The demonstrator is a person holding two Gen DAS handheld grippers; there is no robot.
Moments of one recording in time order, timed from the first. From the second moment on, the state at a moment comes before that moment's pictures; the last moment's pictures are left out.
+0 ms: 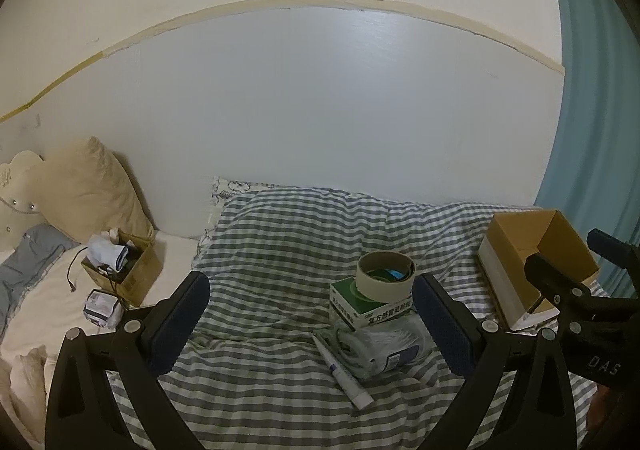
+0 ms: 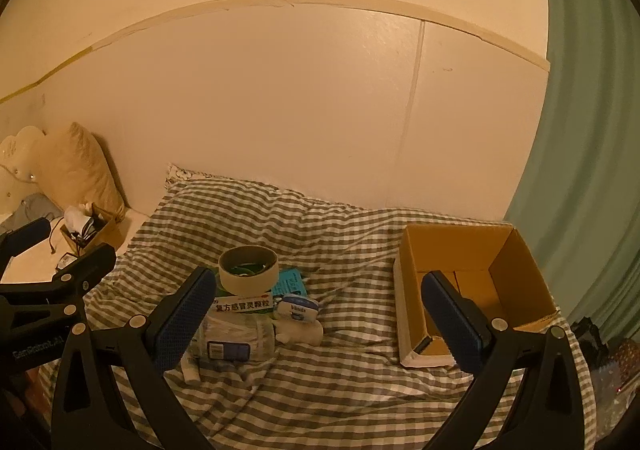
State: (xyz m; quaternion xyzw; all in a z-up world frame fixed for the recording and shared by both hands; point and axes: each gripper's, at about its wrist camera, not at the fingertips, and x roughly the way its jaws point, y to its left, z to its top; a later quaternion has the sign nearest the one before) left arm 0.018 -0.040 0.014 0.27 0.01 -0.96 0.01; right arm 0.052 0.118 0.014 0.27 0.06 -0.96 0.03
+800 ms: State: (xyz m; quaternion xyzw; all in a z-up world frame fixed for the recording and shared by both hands) left arm -0.010 -0.095 -0.040 0.35 0.03 -0.93 0.04; right arm 0.018 0.077 -0.035 0.34 0.08 -0.94 0.05
